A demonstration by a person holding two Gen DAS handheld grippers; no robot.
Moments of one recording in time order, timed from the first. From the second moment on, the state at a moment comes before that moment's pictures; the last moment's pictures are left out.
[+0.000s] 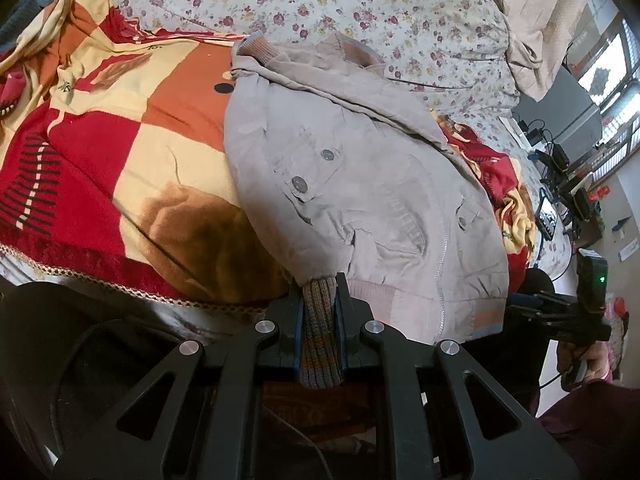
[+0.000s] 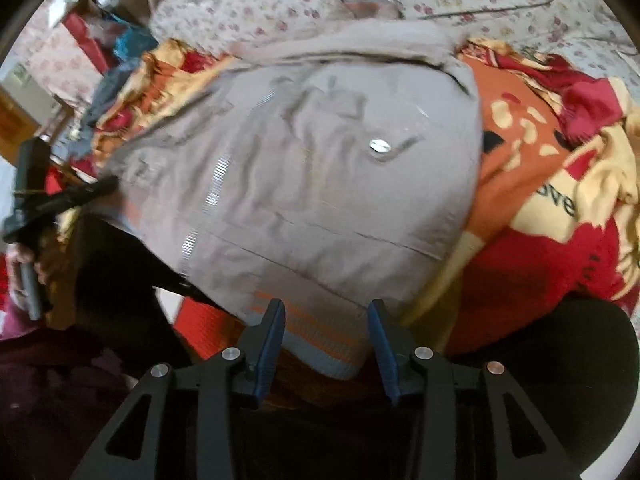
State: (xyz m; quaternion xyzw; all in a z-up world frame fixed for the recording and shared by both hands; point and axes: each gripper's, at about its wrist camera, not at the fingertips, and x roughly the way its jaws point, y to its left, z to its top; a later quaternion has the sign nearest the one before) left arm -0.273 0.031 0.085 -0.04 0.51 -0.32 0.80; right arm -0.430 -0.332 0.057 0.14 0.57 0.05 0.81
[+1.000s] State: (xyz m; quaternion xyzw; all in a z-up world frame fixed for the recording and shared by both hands) left arm -0.268 0.043 0.078 -0.06 0.53 -0.31 0.79; right arm -0.422 -0.339 0.007 0.25 0.59 0.06 0.76
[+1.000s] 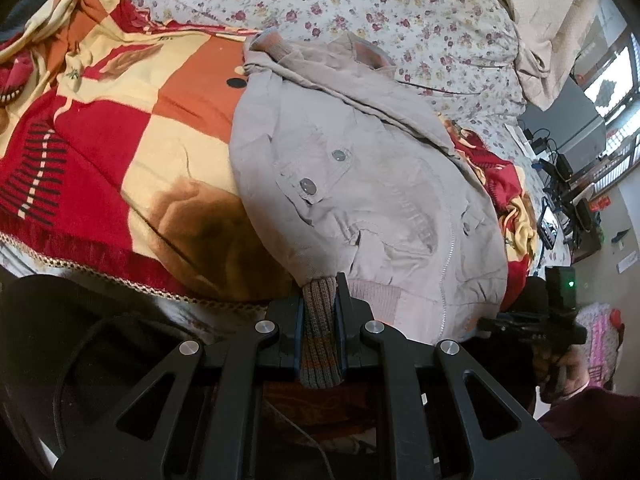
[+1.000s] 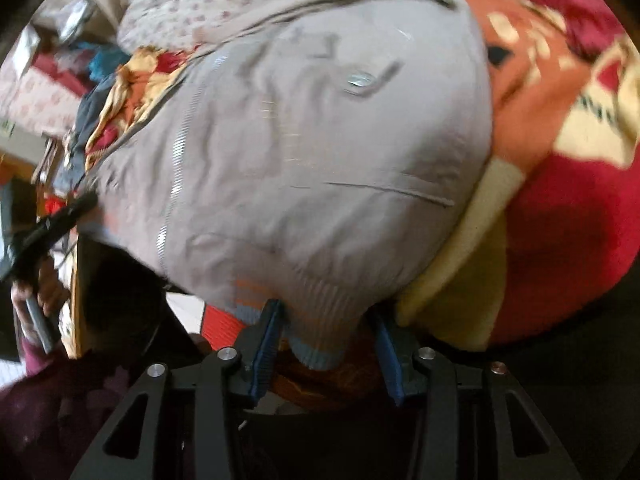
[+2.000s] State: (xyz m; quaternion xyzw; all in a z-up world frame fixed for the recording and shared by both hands) left arm -0.195 0.021 0.153 -0.12 0.46 -0.33 0.82; right arm -0.377 -0.378 0.154 0.28 0.34 0.11 0.89
